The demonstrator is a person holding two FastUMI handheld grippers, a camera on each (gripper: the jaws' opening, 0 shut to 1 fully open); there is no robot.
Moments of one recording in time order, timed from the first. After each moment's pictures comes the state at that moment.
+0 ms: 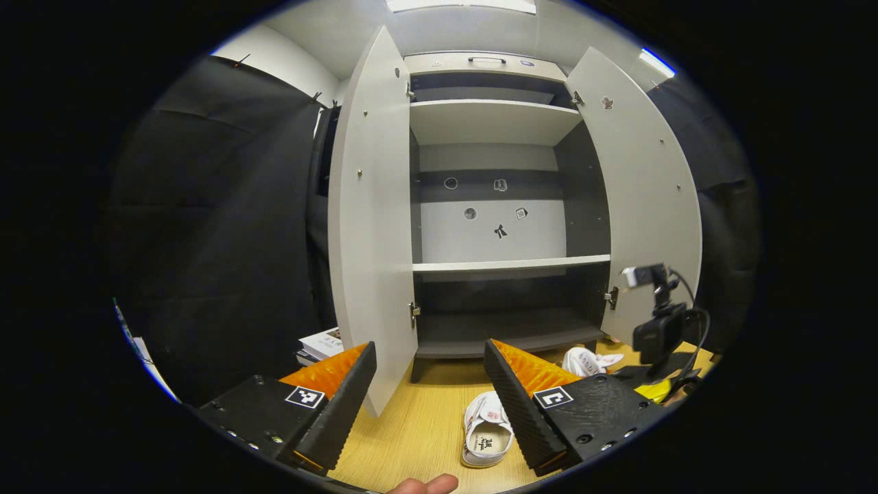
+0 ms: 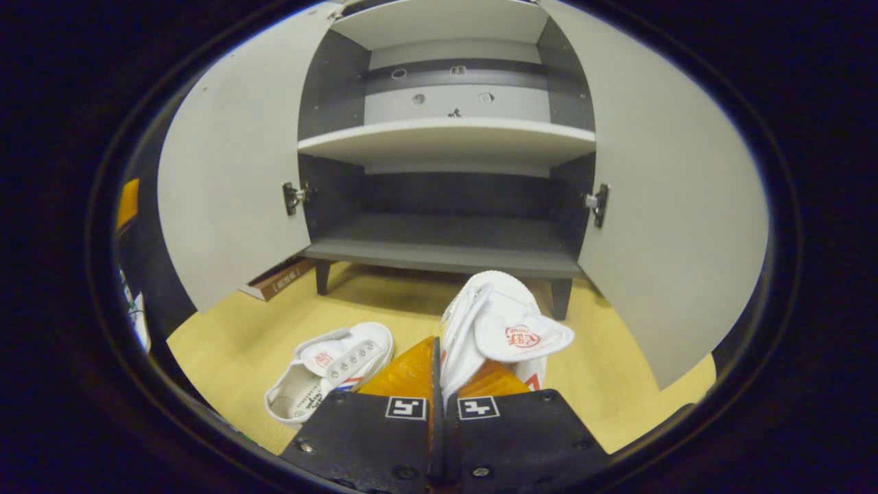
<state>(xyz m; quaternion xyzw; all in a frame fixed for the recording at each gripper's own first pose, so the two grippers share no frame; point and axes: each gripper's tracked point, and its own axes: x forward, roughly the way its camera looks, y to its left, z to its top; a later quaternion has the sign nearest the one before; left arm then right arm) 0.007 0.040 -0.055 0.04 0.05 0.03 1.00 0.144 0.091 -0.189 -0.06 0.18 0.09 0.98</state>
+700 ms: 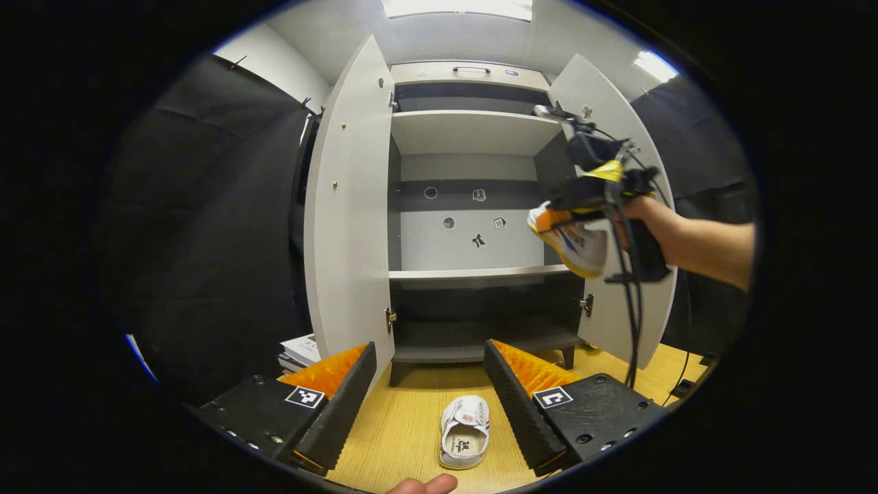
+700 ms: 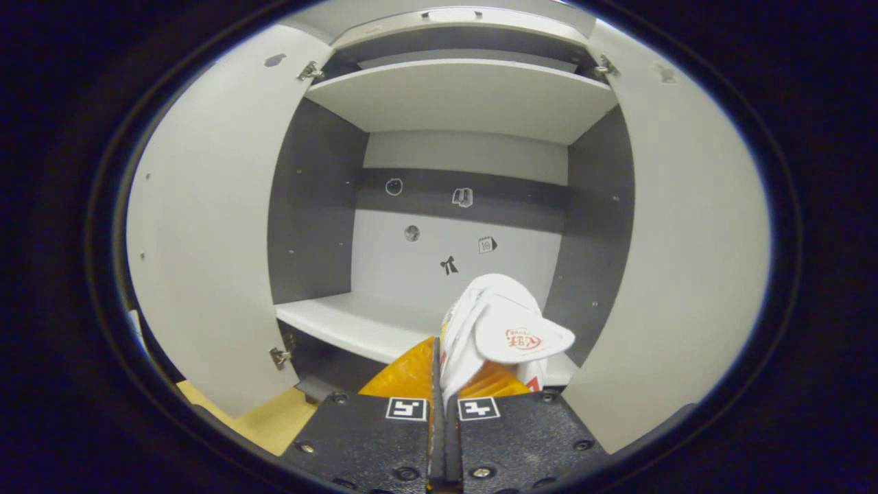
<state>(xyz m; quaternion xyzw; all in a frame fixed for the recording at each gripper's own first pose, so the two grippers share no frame) -0.008 0.016 -0.048 0.04 0.03 0.01 1.00 0.277 0.113 0.098 -0.12 0.06 0.08 0.99</state>
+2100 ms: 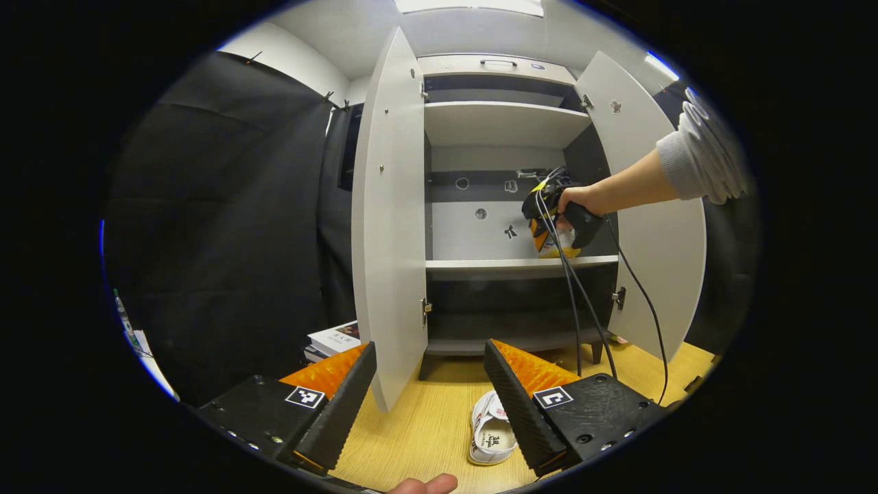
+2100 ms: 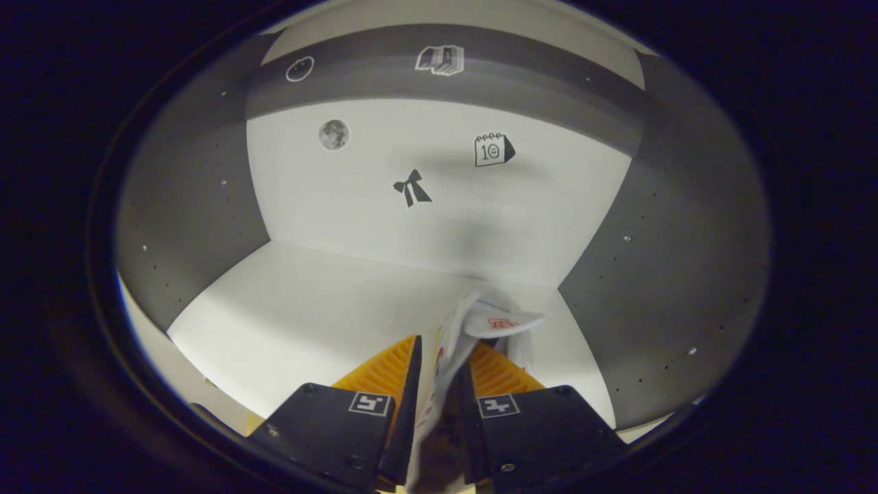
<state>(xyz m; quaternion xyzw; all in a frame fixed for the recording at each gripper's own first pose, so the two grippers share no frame) -0.004 0.059 -0.062 0.03 0.04 0.05 1.00 0.445 0.111 0.050 -0.11 0.30 0.01 0.95</state>
